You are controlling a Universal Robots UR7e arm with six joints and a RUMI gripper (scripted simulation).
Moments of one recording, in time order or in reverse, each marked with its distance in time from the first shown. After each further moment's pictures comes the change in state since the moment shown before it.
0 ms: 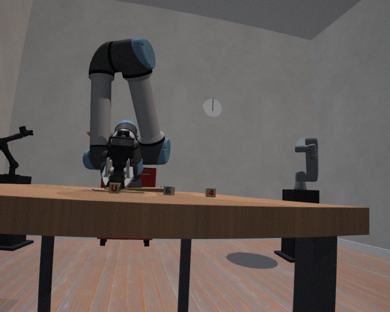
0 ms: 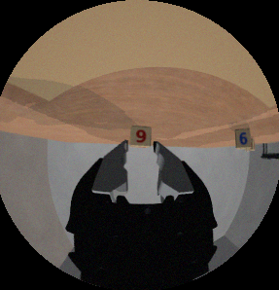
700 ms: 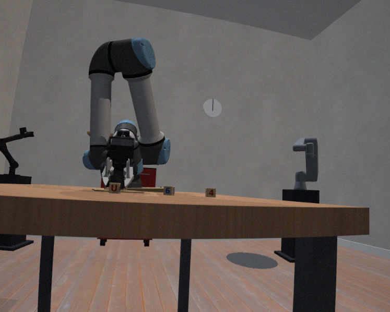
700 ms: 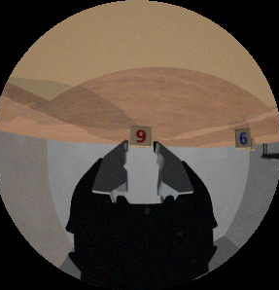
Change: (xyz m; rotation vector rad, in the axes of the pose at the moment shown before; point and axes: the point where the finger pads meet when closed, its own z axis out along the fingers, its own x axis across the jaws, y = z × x) arm 0.000 0.000 0.000 0.000 0.000 0.000
